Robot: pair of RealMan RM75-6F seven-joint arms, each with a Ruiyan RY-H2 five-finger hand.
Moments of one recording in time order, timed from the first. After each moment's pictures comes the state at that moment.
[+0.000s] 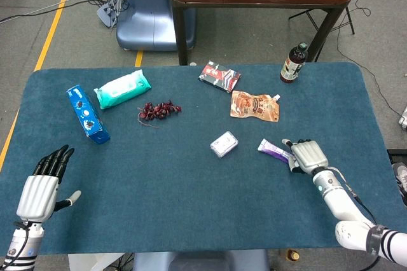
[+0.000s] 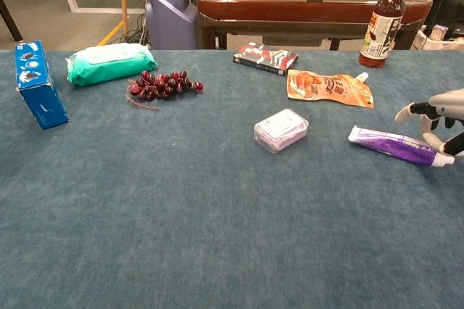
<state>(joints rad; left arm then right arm) -0.15 -1.20 -0.06 -1.76 1.56 1.51 0.24 0.60 -1.27 0.07 -1.51 -0.96 0.81 -0.48</state>
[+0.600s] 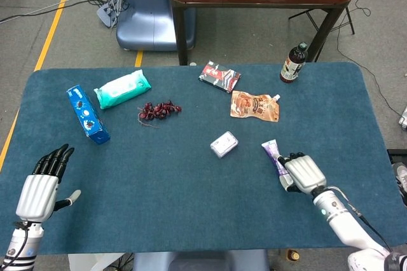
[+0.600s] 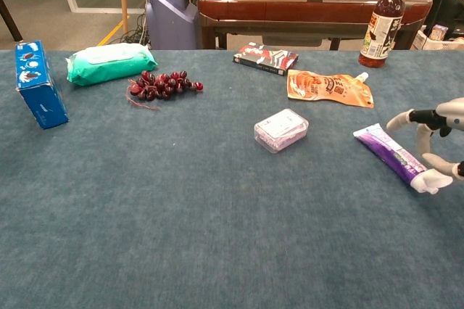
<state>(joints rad) -0.15 -1.19 -0.06 -1.77 1.57 1.52 0.25 0.51 -1.19 -0.01 -1.71 -1.24 0.99 -0.39</state>
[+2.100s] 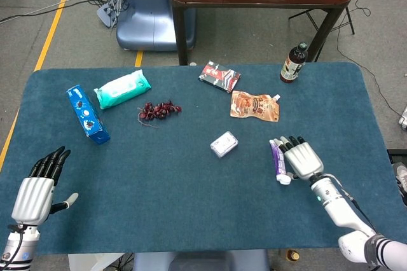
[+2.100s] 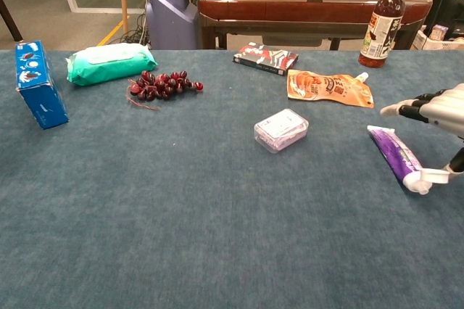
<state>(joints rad) -0.13 -1.16 -0.05 -1.80 1.56 1.52 0.22 0.53 -1.42 -0.01 -1.26 -1.38 1.03 -0.43</state>
